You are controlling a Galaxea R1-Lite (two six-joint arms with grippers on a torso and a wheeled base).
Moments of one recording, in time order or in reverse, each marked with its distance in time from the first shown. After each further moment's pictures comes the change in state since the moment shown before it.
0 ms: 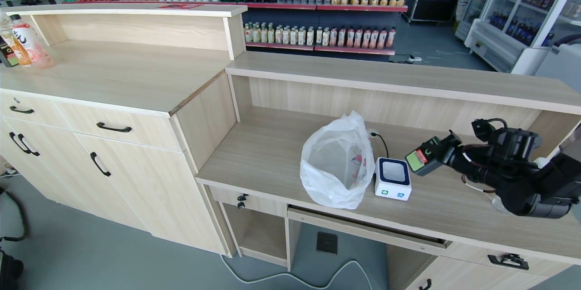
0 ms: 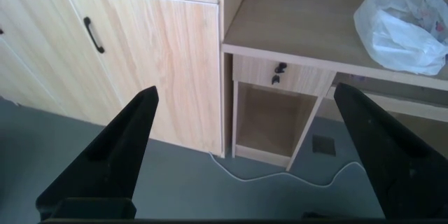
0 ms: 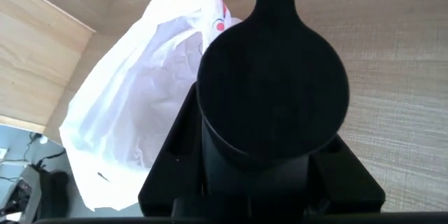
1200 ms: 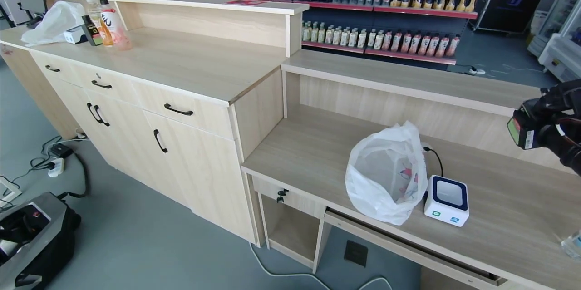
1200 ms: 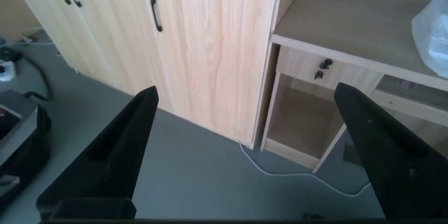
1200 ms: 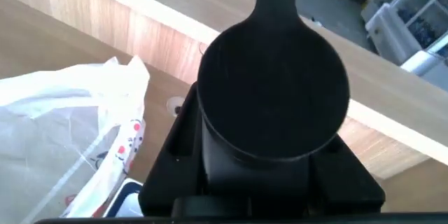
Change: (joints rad) left arm 0.000 0.000 0.000 0.000 0.001 0.000; right arm -0.132 -0.415 0.233 -0.097 -0.349 -0.757
